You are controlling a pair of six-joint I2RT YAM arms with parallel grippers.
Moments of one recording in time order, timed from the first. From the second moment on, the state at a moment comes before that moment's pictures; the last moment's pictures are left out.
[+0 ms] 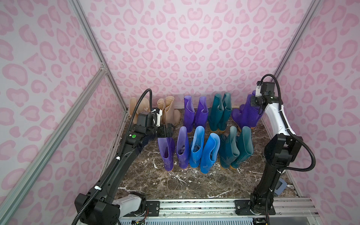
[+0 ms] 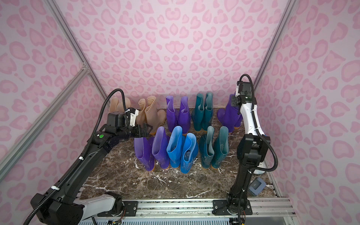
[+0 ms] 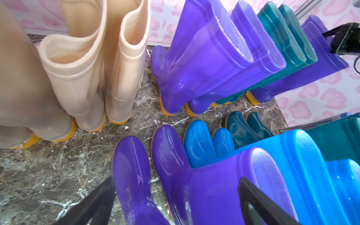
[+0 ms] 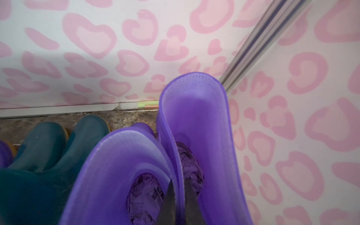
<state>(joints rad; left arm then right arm) -0.31 1.22 1.23 -0.66 0.23 -0.30 -0.13 2.05 2.09 -0.70 0.09 -0.10</state>
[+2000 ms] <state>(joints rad) -0.43 1.29 1.37 -0.91 0.12 -0.25 0.41 1.18 1.45 -0.50 0.19 0.25</state>
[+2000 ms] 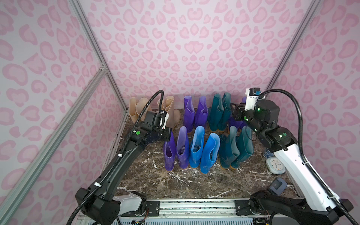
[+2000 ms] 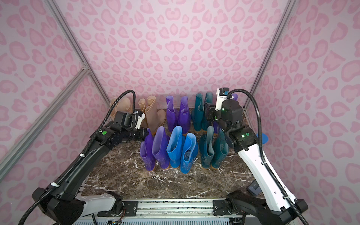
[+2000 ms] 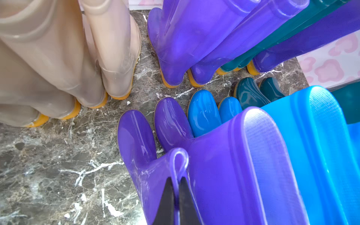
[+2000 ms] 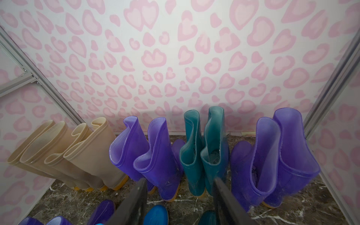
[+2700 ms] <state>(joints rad) -0.42 1.22 1.28 -0.80 0.13 -0.22 0.41 1.18 1.43 -0.50 0.19 0.25</state>
